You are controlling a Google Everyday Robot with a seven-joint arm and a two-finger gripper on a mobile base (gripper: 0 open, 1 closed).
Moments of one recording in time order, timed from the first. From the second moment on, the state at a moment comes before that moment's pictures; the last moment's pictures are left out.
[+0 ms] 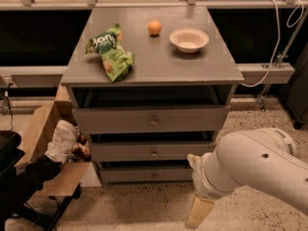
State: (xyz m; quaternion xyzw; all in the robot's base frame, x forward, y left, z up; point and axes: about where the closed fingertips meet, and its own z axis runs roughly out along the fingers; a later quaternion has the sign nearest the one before) arm 0.378 -0.100 0.676 -0.65 0.74 0.05 0.17
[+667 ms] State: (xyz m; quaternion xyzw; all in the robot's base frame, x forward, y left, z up) arm 0.400 -0.091 0.660 -0.65 0.74 0.05 0.17
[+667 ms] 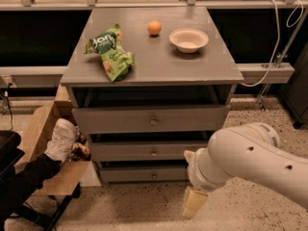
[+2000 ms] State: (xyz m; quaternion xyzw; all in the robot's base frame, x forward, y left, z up) arm 0.519 -0.112 0.537 -0.65 0.75 -0.02 0.11
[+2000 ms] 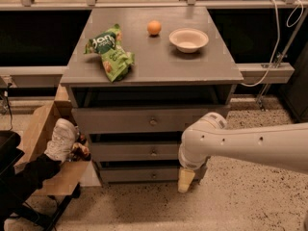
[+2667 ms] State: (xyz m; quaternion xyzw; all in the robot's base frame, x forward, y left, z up) arm 0.541 -0.108 0.520 -0.65 0.75 -0.04 0.10
